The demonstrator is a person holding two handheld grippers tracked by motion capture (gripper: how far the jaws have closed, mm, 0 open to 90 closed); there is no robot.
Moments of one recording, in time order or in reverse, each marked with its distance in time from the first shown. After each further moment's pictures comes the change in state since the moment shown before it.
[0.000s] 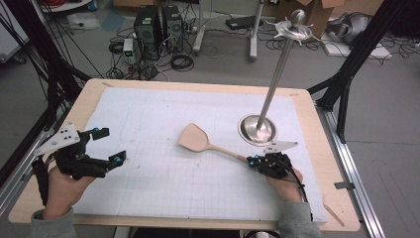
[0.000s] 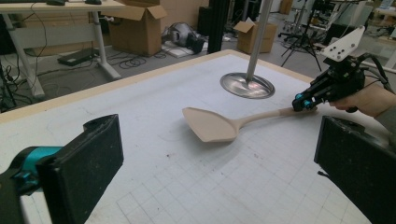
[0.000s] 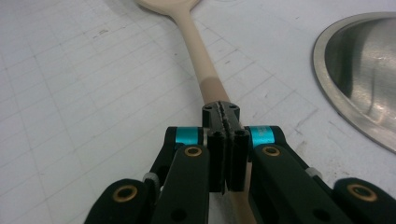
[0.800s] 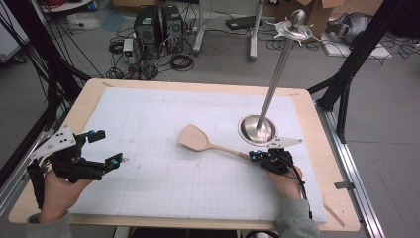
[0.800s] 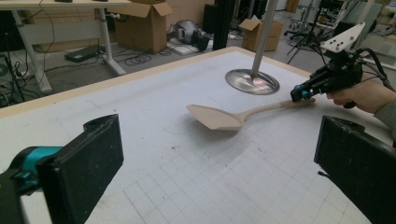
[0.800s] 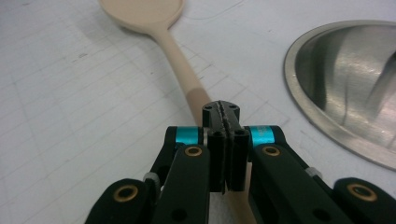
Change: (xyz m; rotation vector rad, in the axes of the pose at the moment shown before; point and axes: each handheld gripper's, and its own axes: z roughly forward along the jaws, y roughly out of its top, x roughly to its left) left arm -0.001 -0.005 -0.008 0.003 0.022 -0.011; right arm -0.016 -0.001 0.003 -0.072 -0.023 0.052
